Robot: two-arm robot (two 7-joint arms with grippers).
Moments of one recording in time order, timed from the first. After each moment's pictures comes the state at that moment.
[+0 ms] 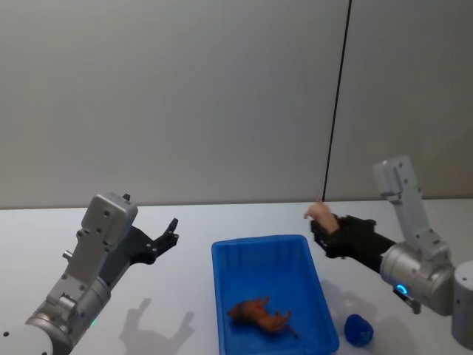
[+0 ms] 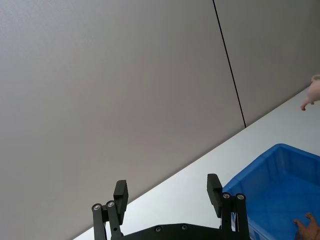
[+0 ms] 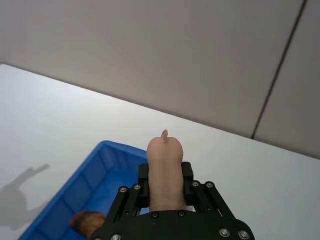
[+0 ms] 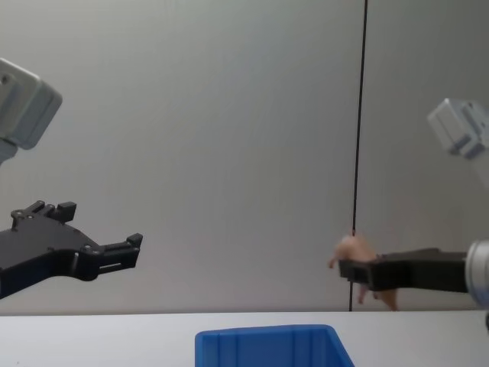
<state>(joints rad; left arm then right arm) -0.14 0.48 0.33 -1.61 -0.15 0.03 -0.03 0.32 0.19 -0.28 -1.38 0.21 0.34 0.34</state>
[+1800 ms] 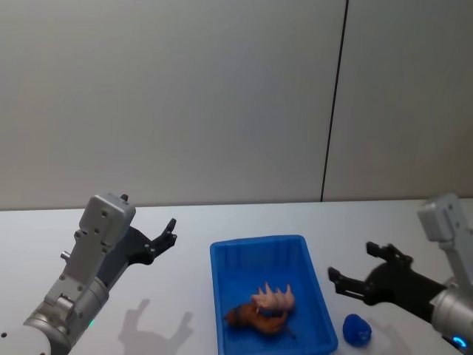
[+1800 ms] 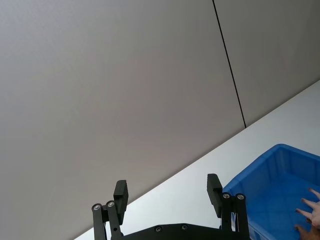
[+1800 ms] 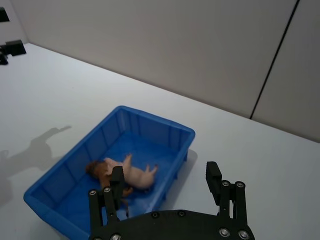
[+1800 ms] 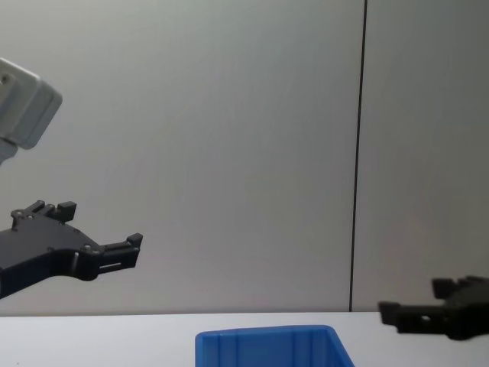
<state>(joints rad) -0.14 0.48 0.33 -1.61 -0.15 0.03 -0.03 0.09 0.38 -0.24 -1.64 0.28 0.31 0.41</state>
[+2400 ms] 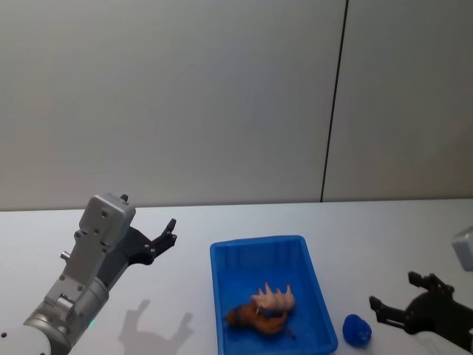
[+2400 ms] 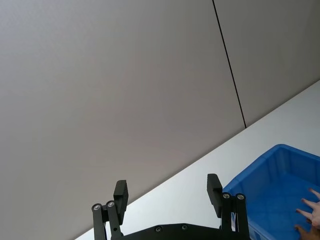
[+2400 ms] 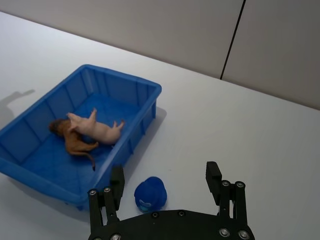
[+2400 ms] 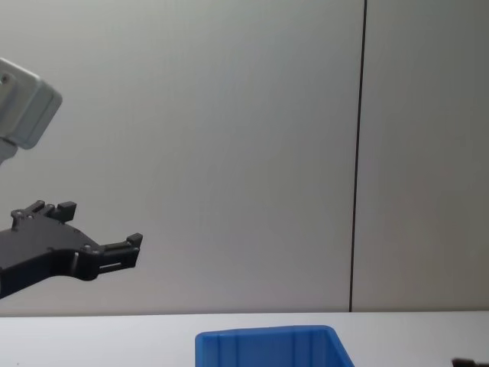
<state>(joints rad) -0.14 0.48 0.33 -1.61 -0.15 0.03 -0.03 0.00 0.47 -0.19 -1.64 0.30 0.30 0.37</state>
